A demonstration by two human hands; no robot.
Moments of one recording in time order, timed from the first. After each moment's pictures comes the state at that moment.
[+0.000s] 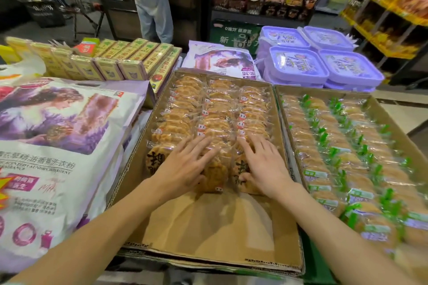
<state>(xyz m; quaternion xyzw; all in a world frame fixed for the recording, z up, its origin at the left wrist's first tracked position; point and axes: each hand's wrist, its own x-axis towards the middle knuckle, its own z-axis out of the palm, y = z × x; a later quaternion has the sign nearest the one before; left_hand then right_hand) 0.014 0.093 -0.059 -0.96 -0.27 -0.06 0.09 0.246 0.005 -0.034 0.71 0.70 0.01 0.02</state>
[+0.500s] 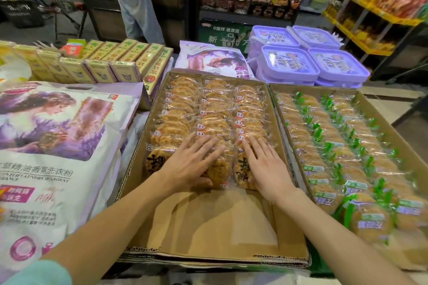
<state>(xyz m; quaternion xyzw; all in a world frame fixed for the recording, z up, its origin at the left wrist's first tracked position) 0.023 0.119 -0.075 -0.97 -0.21 -0.02 0.11 0.239 -0.009 -0.047 0.74 0.67 0.02 0.06</state>
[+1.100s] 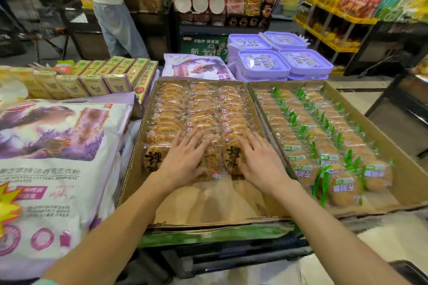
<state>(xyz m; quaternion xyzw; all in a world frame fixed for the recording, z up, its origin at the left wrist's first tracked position) 0.018 0.077 -0.037 -0.96 -0.29 -0.04 0.02 0.214 -0.058 -0.018 0.78 0.63 0.02 -0.07</state>
